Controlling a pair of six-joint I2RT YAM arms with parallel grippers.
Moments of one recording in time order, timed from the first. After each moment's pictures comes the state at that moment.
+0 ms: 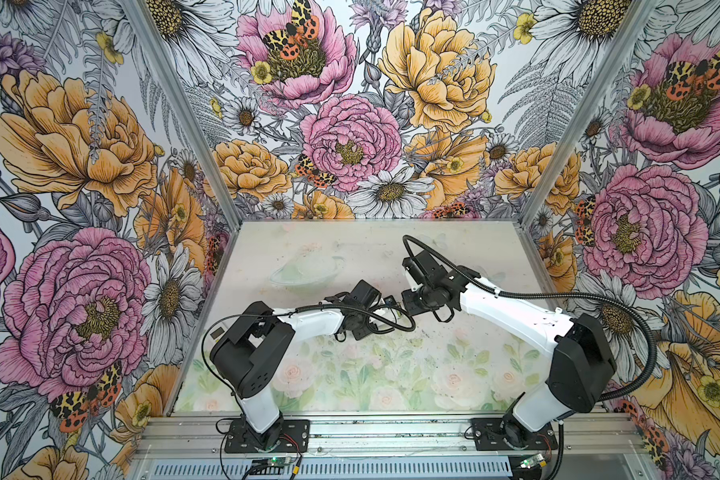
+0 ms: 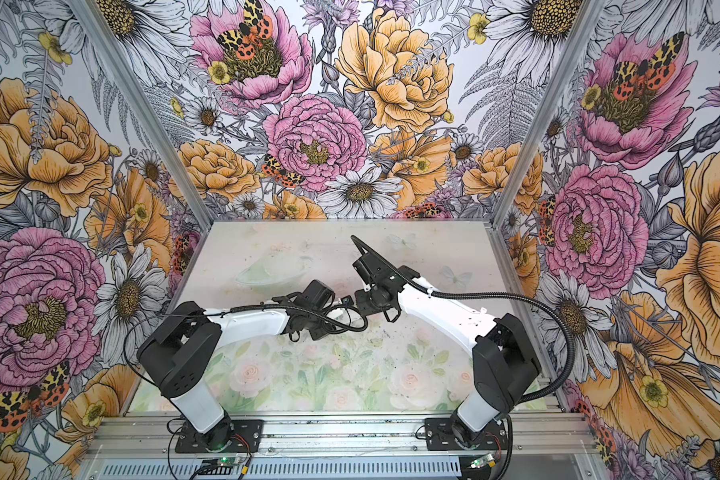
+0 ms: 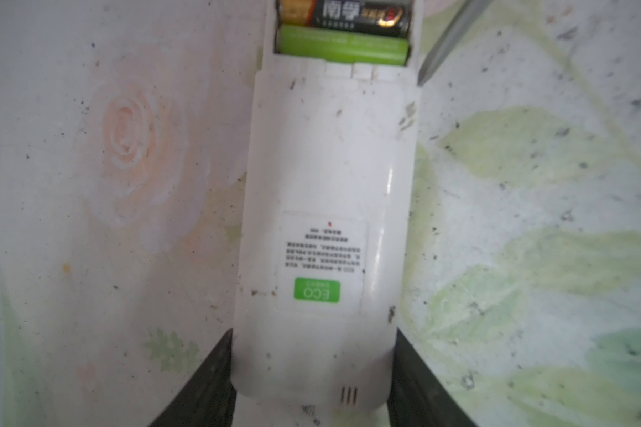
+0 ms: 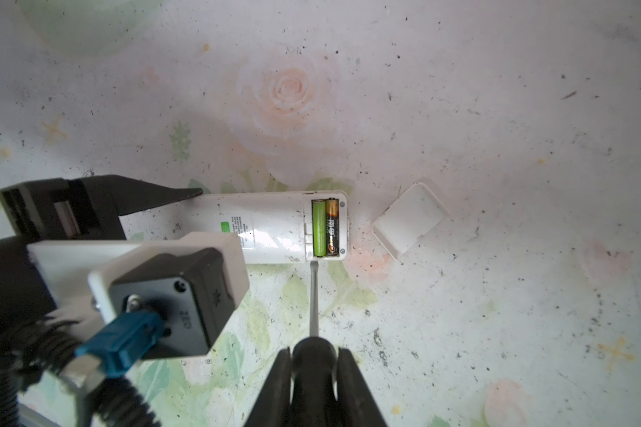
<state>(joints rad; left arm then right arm) -0.72 1.72 0.94 -0.28 -0.08 0.46 0.68 1.60 1.27 -0.80 0.01 0.34</state>
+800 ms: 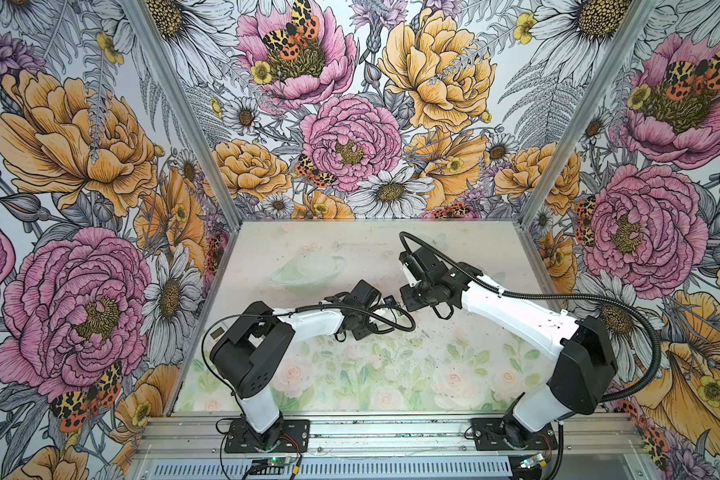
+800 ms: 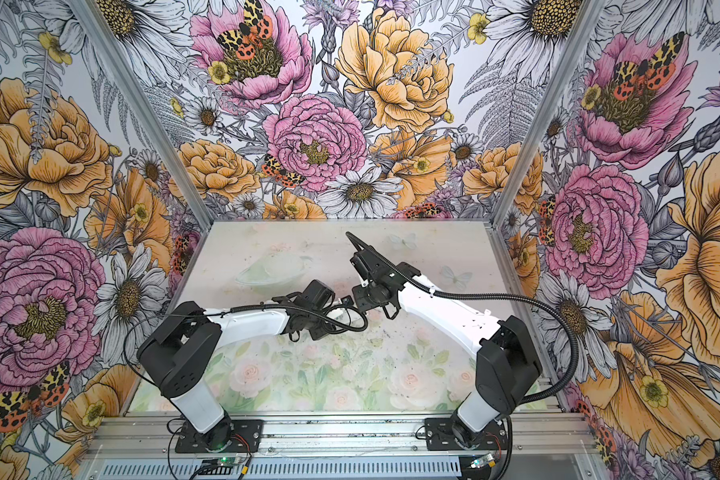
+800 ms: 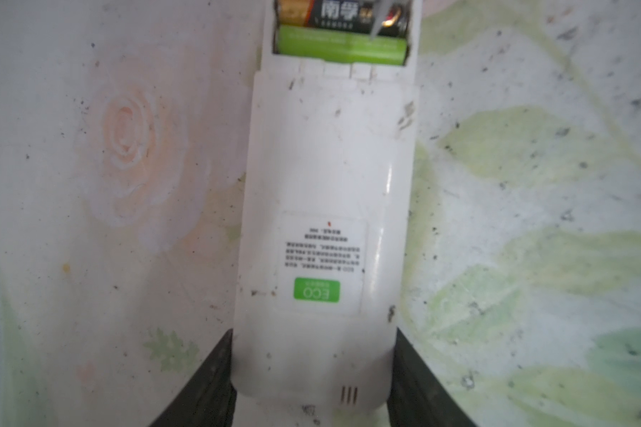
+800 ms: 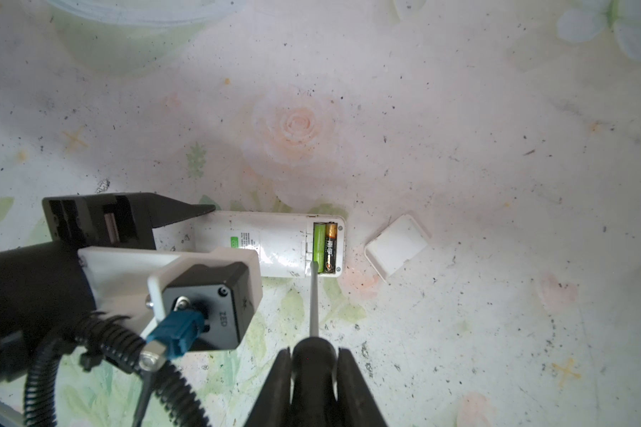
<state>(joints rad) -0.72 1.72 0.94 -0.28 -0.08 0.46 0.69 1.58 1.33 -0.82 0.05 0.27</state>
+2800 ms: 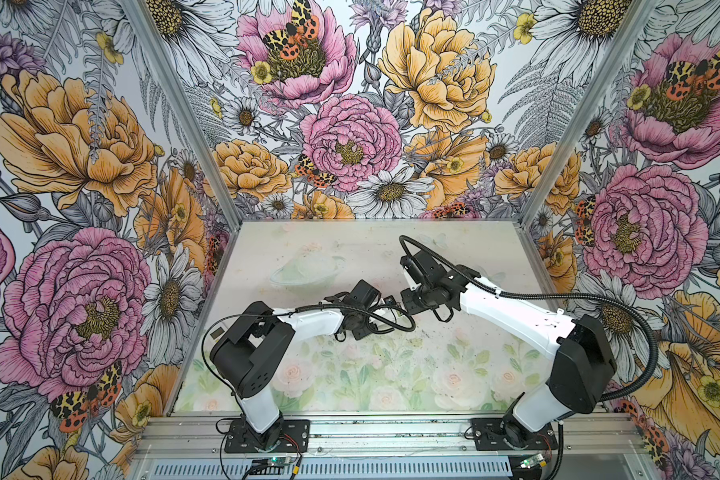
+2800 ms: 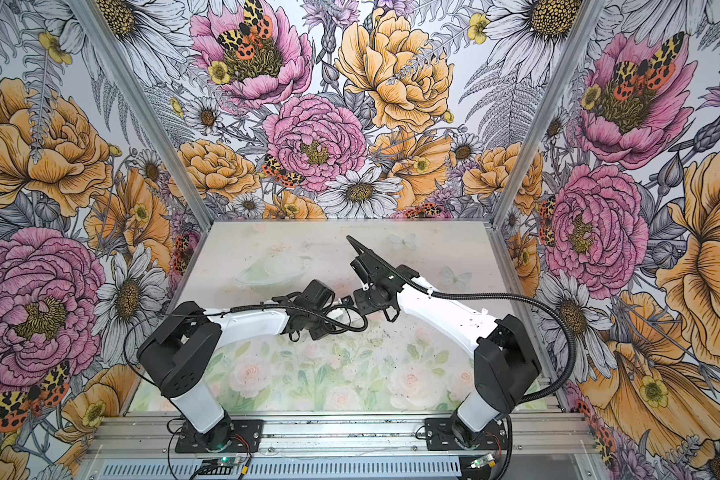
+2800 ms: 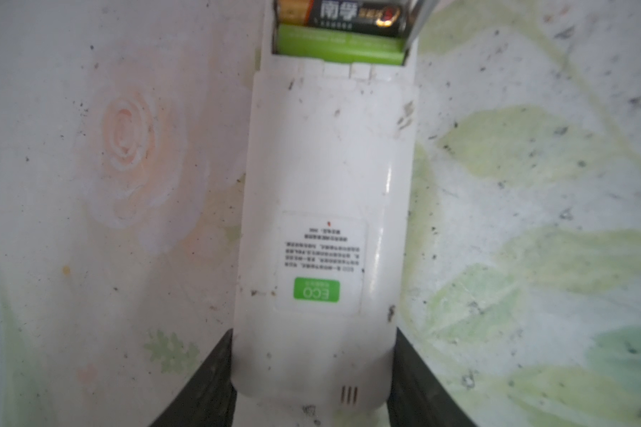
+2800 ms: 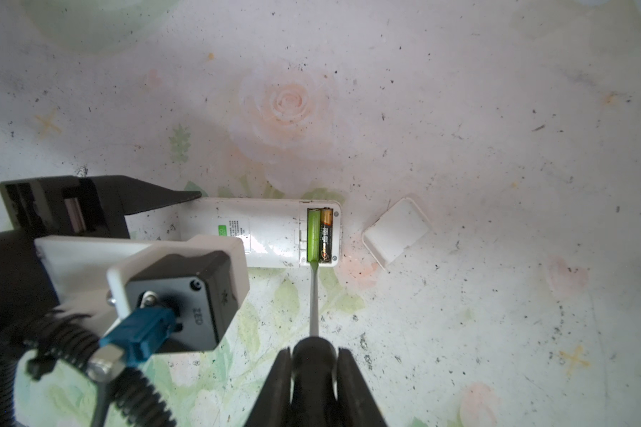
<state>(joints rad) -0.72 1.72 0.94 -0.28 -0.07 0.46 0.69 1.59 1.29 -0.82 0.05 0.29</state>
